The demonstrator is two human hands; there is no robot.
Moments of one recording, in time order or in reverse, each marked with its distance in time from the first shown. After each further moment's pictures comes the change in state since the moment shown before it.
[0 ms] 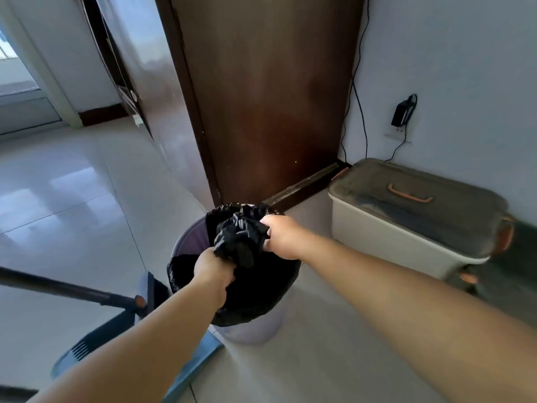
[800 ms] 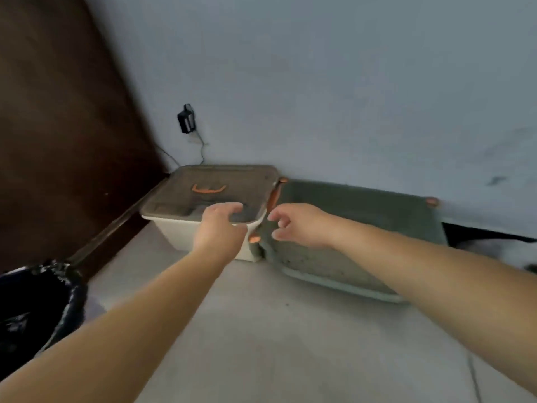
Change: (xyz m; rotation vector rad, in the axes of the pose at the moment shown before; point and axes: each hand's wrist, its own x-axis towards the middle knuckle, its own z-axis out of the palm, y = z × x) left_hand -0.205 -0.040 0.267 0.904 -0.460 0.834; right_hand -0.251 0.263 -0.126 0.142 0.274 0.319
